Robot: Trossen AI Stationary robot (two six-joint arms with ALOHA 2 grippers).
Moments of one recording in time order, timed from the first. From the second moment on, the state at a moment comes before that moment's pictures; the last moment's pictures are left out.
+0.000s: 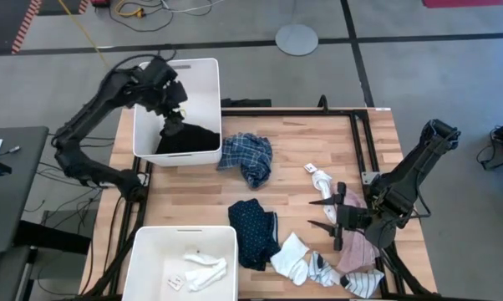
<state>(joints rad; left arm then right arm) 0.70 1.33 1.71 -1.41 -0.03 0.35 0.86 1.10 0.84 -0.28 0.99 0.31</state>
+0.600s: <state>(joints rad) 0.05 1.08 1.64 -1.01 0.14 0.17 0.83 1.20 0.84 -0.25 0.68 0.44</state>
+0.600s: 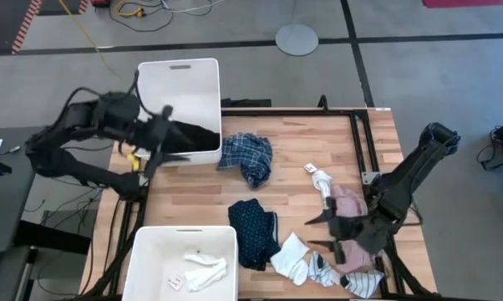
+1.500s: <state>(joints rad) -0.35 1.43 1.55 -0.82 0.05 0.23 0.66 1.75 0.84 -0.15 0.29 0.58</state>
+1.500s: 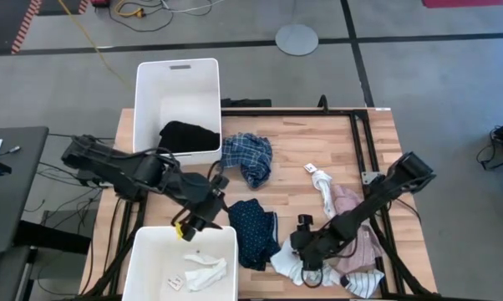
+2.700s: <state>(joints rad) -0.35 1.43 1.55 -0.66 0.04 0.31 0.66 1.37 0.84 -0.26 0.56 0.41</state>
